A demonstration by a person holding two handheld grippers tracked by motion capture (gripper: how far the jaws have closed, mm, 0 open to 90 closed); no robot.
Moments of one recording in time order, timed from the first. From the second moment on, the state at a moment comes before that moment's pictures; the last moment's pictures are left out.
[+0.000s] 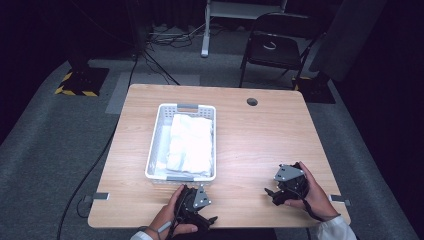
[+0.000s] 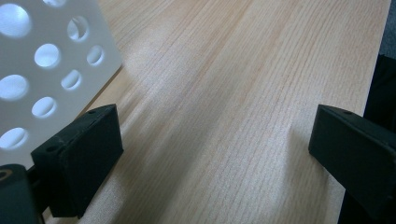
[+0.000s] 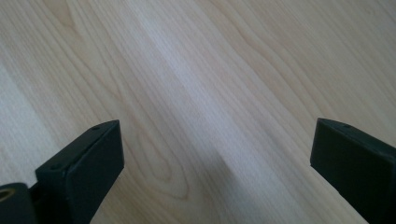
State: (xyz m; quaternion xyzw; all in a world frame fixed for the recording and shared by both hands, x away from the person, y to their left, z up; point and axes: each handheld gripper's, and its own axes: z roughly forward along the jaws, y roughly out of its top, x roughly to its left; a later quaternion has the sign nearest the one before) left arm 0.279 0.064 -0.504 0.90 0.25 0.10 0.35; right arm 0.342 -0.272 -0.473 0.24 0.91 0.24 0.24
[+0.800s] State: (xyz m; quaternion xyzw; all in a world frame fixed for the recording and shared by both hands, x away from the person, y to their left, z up) left arm 0.279 0.064 -0.504 0.90 0.25 0.10 0.35; right arm 0.317 -0.340 -0.500 0.34 0.86 0.34 0.17
